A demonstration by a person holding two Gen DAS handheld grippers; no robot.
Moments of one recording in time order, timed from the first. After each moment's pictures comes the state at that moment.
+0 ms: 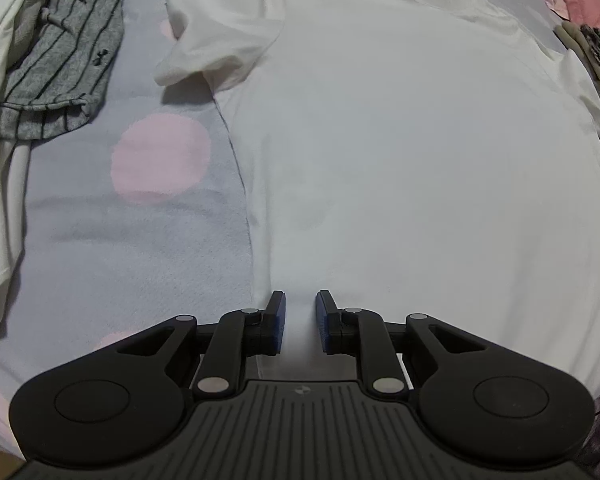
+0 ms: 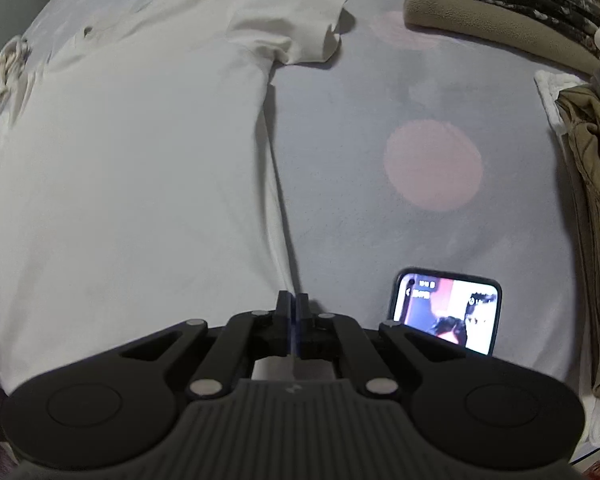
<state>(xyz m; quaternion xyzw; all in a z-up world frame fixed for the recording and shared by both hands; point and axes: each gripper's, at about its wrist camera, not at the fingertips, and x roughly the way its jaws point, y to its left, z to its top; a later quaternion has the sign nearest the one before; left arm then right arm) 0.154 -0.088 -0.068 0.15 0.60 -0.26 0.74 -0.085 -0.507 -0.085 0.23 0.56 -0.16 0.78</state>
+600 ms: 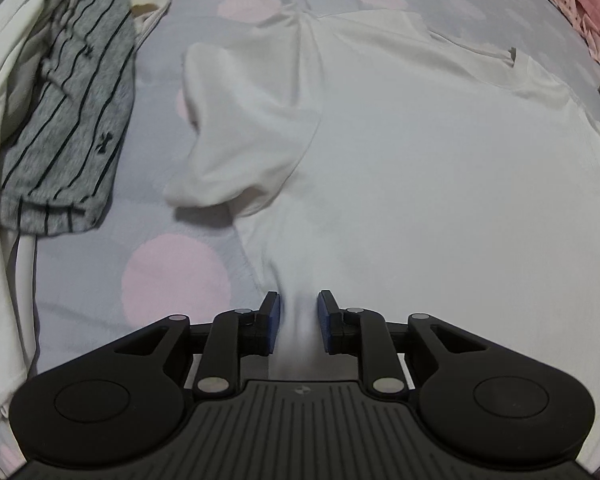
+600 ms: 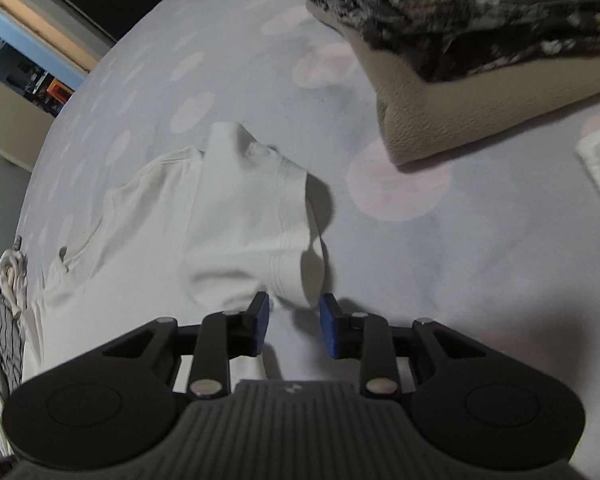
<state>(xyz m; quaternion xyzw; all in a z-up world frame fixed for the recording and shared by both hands) 0.226 -0.129 -0.068 0.13 0.58 -0.21 0.77 0.014 -0.610 -0.099 0.40 0.41 -0.23 0.78</state>
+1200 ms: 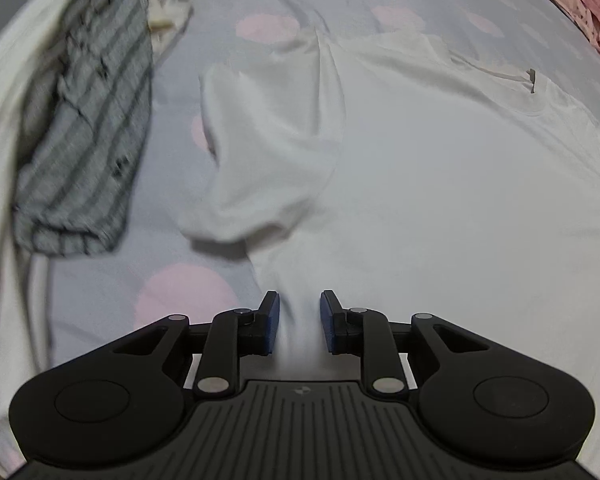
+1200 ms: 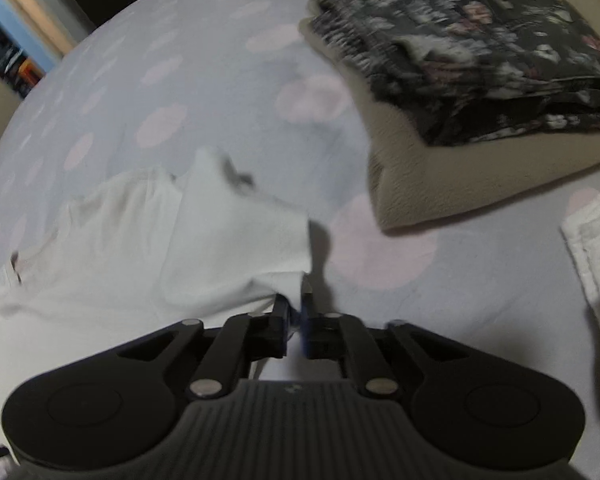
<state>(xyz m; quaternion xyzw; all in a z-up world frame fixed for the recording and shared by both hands) 0.235 -0.136 -0.058 0.14 0.55 -0.19 0.80 0.039 -0.620 -0.082 0.34 0.42 -0.28 0.79</state>
